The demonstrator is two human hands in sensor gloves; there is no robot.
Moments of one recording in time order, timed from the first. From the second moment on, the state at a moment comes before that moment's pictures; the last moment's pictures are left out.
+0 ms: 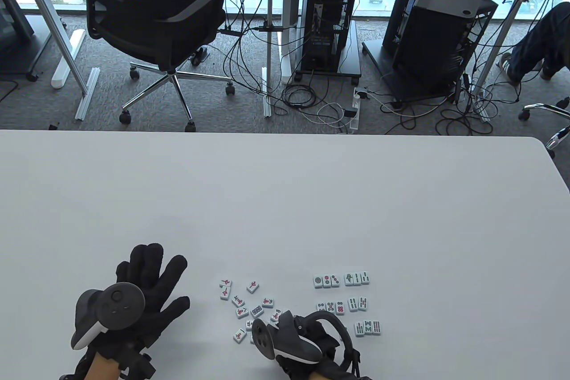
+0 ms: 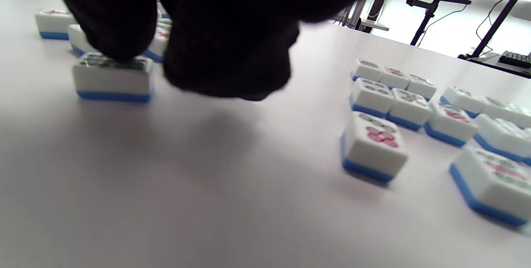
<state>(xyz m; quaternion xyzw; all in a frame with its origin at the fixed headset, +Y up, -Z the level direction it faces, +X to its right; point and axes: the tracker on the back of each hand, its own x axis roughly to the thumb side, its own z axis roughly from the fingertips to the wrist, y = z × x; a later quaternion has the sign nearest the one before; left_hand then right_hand) -0.278 -0.721 -0.223 -0.04 -0.12 0.26 0.96 0.021 -0.750 -0.209 -0.20 -0.11 -0.97 0.09</state>
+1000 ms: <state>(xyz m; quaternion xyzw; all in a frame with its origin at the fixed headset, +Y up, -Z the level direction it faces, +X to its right) -0.279 -0.722 -0.225 -0.04 -0.11 0.27 0.96 0.066 -0.715 -0.226 -0.22 -0.01 -0.98 0.00</state>
